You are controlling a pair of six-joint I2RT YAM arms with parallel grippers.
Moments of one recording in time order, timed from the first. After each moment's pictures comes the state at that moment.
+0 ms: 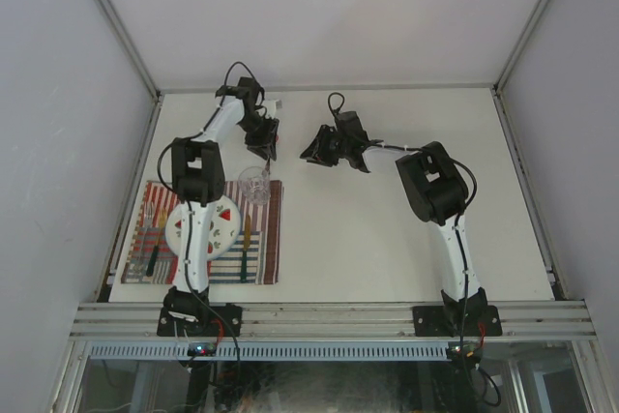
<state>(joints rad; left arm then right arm) -0.18 2.49 2.24 -1.11 0.34 0.05 0.49 2.26 1.50 0.15 -0.37 0.86</state>
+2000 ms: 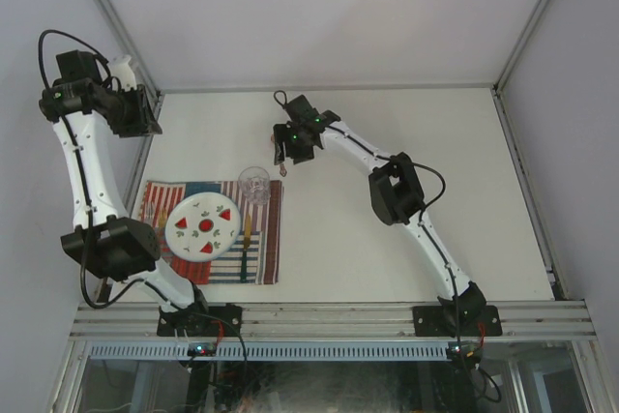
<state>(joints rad) 0.33 1.65 2.00 -1.28 0.32 0.14 0.65 2.61 2.40 -0.77 -0.18 0.48</state>
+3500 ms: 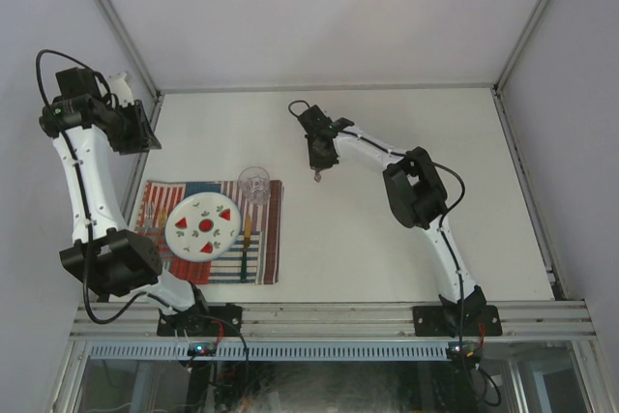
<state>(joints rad) 0.37 1.54 1.83 -1.26 0.30 0.08 0.65 2.41 2.03 -0.72 0.10 0.49</state>
